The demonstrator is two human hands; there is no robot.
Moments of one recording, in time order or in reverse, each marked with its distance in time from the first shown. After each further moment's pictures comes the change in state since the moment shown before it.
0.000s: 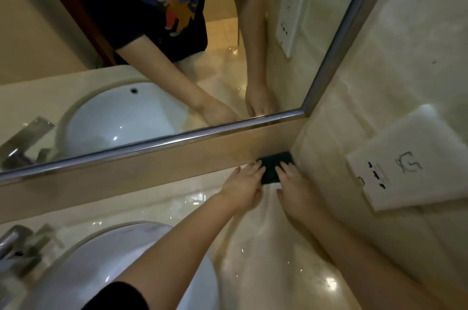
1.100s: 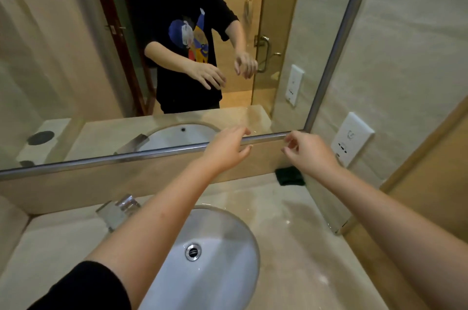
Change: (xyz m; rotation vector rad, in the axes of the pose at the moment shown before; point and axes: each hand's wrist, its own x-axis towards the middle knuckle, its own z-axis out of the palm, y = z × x) left_hand -0.286 0.000 -0.183 -0.083 0.648 0.019; right_hand -0.214 -0.167 -0.214 0.152 0.481 -0.053
